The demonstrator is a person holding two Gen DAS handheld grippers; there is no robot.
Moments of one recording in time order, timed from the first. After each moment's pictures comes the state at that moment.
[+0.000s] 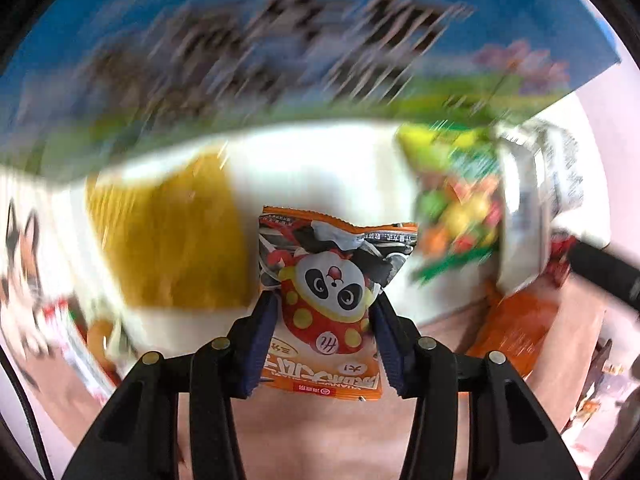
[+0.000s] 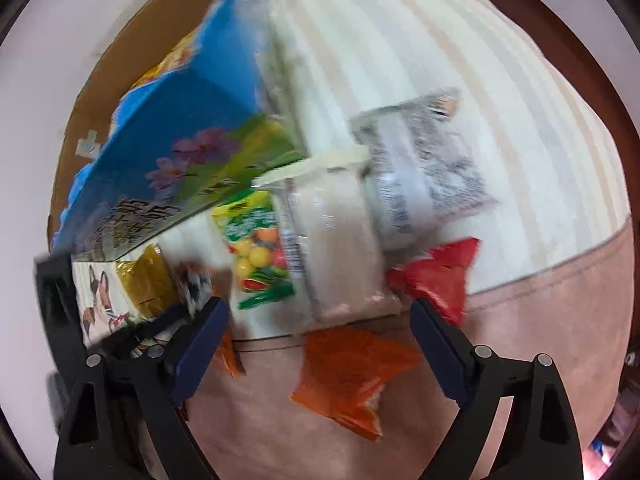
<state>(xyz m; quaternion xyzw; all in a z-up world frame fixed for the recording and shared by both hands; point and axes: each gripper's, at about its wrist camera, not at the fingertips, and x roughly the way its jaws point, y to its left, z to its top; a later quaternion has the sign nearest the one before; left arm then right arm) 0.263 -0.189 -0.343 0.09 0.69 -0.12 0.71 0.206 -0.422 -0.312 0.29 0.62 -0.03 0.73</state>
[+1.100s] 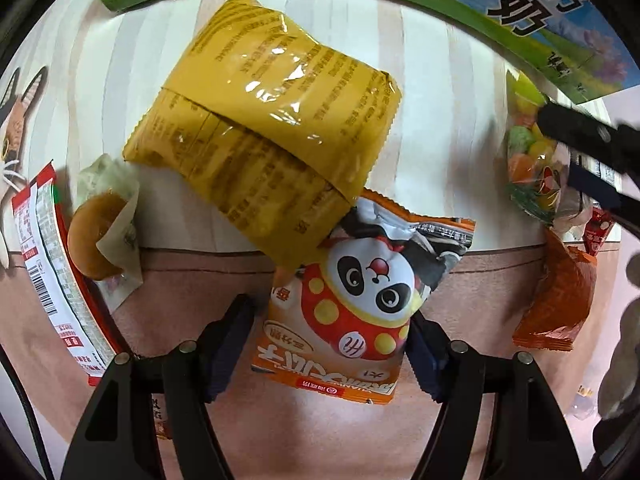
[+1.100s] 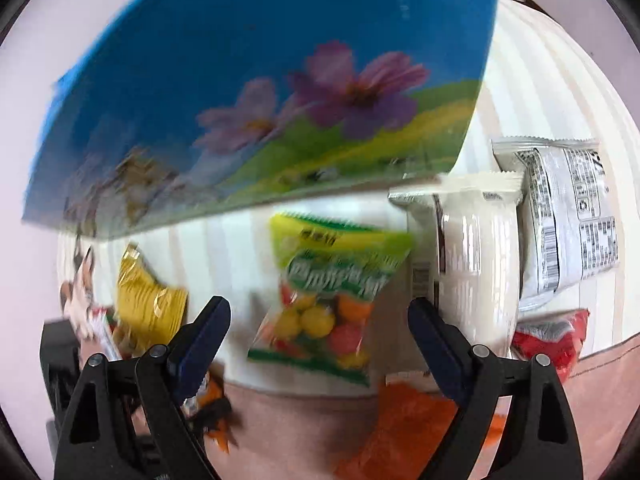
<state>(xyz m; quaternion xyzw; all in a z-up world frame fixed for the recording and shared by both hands) 0.249 -0.111 -0.378 0.02 0.72 -0.10 0.69 0.262 -0.344 -0.350 0.22 0.61 0.01 0.76</state>
